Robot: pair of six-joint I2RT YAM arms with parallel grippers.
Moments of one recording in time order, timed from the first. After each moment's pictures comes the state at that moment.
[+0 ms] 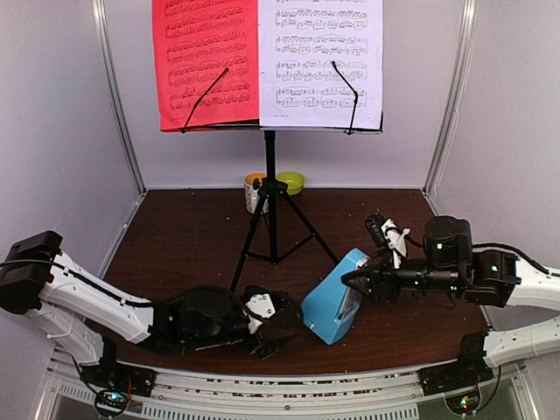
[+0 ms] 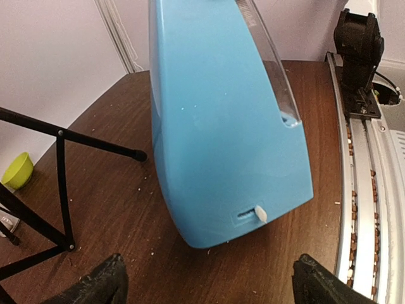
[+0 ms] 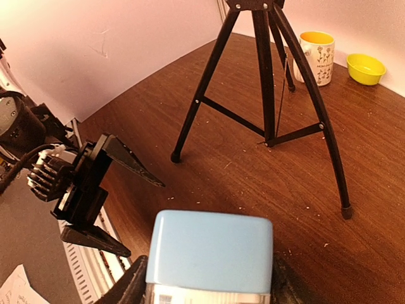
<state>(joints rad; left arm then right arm) -1.36 1.49 0.54 0.61 -0.24 0.15 1.02 0.86 0.70 -0.25 -0.01 0.27</state>
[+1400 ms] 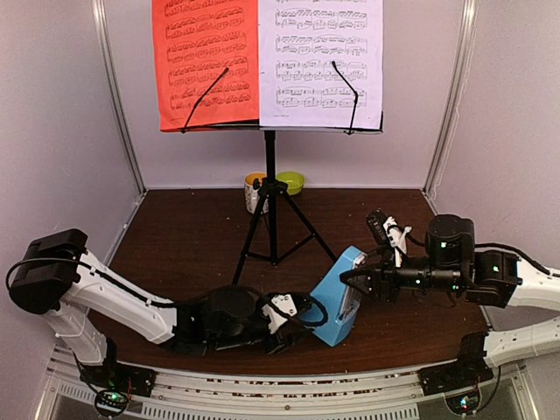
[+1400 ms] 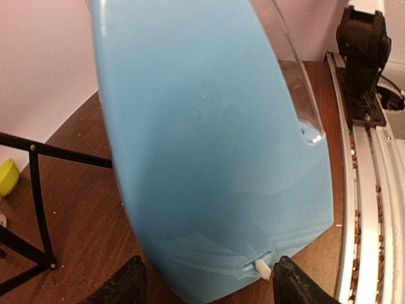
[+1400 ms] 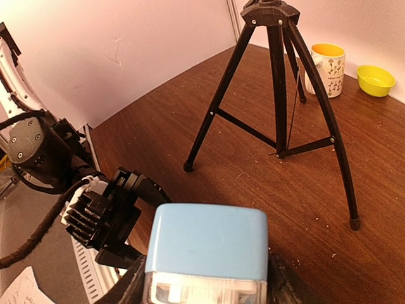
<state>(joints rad) -1.36 1.66 0.68 0.64 -0.22 0.14 1.03 0.85 0.70 -0.20 -0.05 0.27</state>
